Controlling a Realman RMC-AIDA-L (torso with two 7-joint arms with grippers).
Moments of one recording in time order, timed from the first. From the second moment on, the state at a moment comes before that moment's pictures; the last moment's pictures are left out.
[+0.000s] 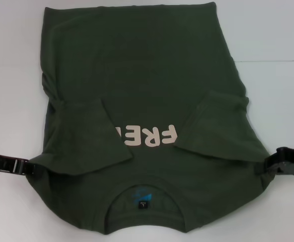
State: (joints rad) left arm -0.56 -2.05 0.59 0.98 2.59 1.61 -2.24; right arm 0.66 1.93 -0.61 -0.56 -2.46 -1.50 2.47
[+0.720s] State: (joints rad) left arm -0.54 -2.04 0.44 0.90 2.54 1.66 -2.15; right arm 0.59 1.92 -0.46 -0.55 -2.28 -1.63 2.22
